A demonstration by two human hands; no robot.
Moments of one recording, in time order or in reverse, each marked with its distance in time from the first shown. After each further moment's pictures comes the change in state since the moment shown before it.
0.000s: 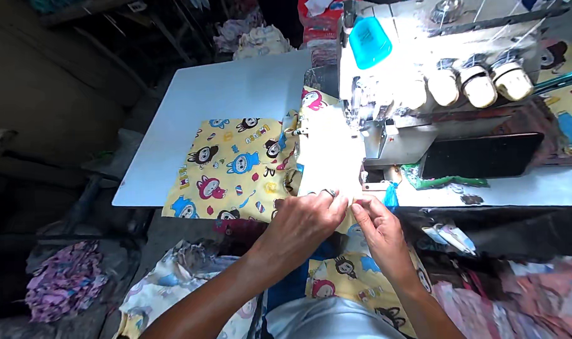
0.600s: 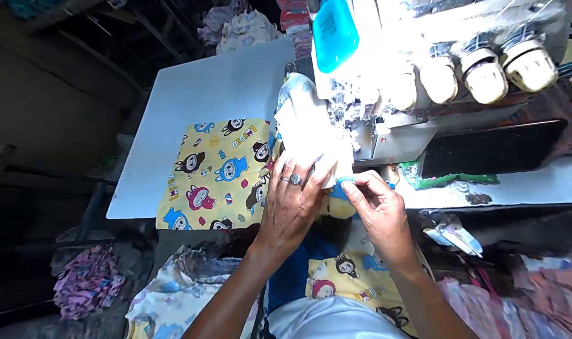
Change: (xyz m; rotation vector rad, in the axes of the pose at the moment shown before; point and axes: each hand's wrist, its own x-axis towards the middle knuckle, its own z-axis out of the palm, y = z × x) left_hand 0.011 -0.021 0.041 -0.059 0.170 -0.227; right_hand 0.040 0.000 -0.003 -0.005 0.121 -0.024
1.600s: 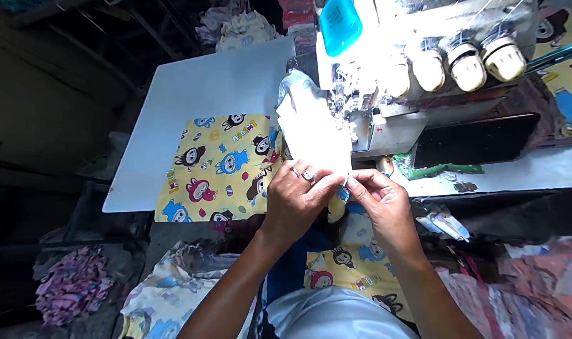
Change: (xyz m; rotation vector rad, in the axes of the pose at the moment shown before) left_hand 0.002 0.007 -0.004 -0.097 0.229 0.185; right_hand -0.009 -0.010 -0.010 0.197 -0.031 0.104
